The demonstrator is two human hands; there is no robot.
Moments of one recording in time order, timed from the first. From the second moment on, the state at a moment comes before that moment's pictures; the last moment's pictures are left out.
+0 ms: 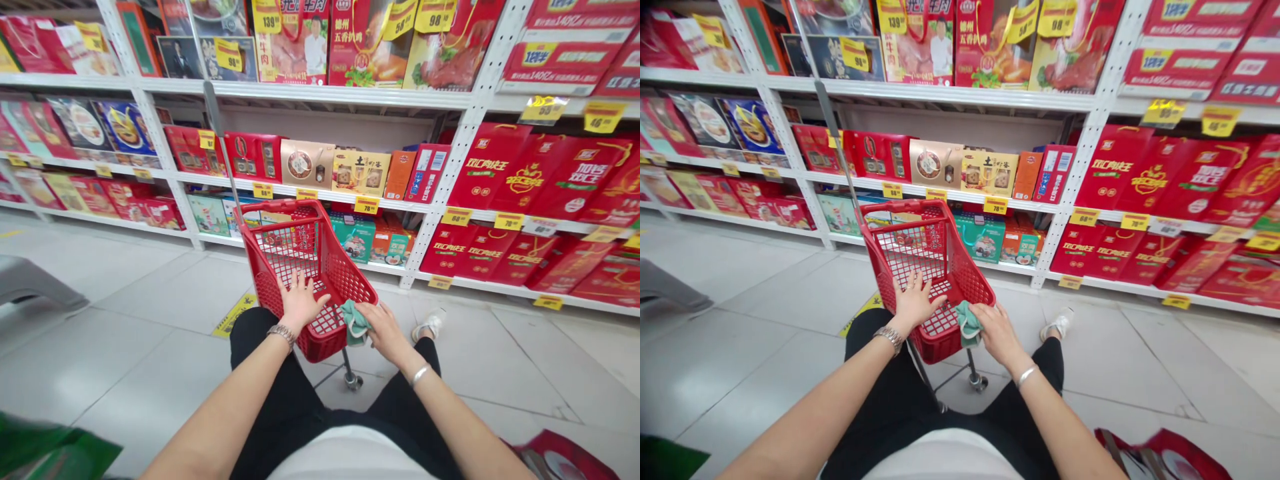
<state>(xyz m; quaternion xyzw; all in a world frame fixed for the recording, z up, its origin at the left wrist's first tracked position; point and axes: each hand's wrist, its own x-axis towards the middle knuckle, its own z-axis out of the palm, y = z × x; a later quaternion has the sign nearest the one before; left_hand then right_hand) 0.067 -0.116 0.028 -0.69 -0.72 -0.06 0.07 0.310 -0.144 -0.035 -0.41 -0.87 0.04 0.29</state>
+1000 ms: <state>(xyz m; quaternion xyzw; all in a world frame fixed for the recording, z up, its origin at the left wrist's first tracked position) 0.029 -0.066 0.024 -0.68 -0.72 -0.09 0.07 0.237 -0.152 -0.045 -0.40 -0.82 -0.16 0.37</state>
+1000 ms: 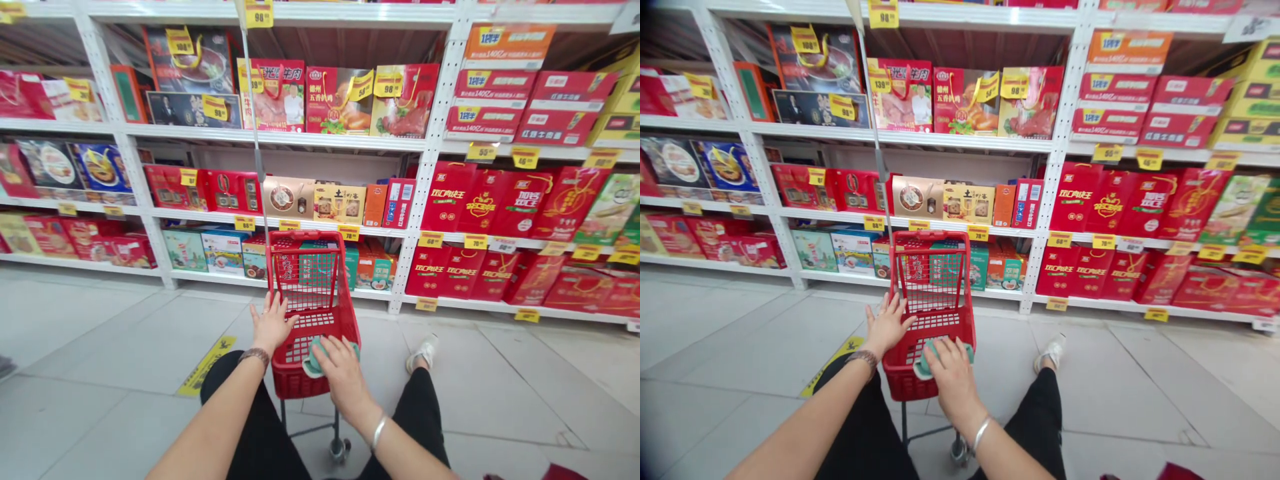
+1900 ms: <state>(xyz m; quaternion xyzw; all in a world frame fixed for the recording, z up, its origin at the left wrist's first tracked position) 0.062 -0.161 0.004 -0.64 -0.75 -0.15 0.07 0.328 -0.192 -0.035 -0.37 -0.86 -0.09 0.34</state>
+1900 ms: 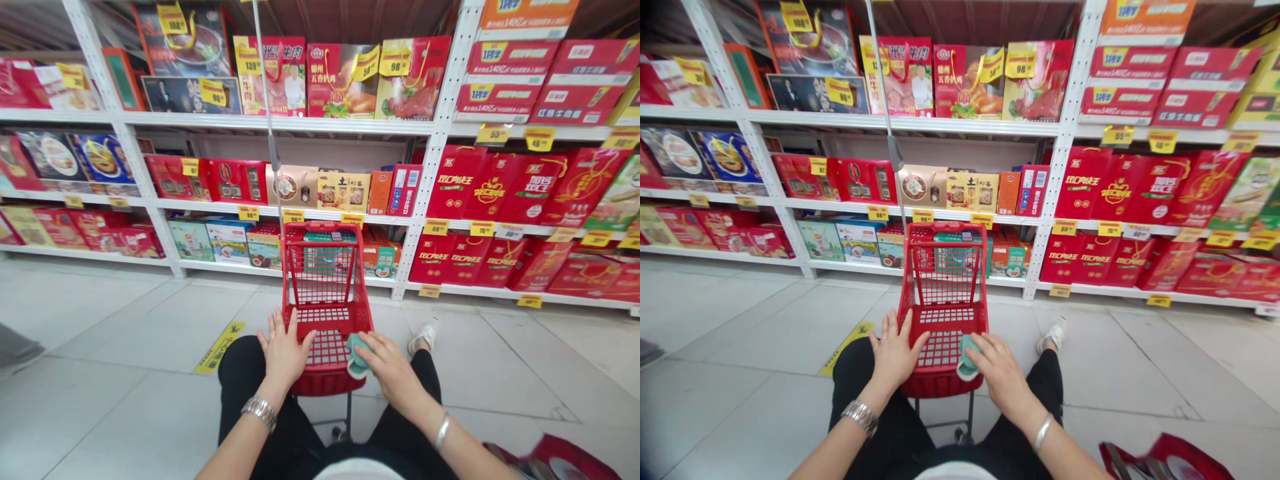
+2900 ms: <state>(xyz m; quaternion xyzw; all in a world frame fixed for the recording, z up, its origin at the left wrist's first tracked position) 0.035 -0.115 -0.013 -0.67 -0.72 -0.17 0.04 0.301 -0.158 -0.024 -0.38 -0.88 -0.02 0.28</state>
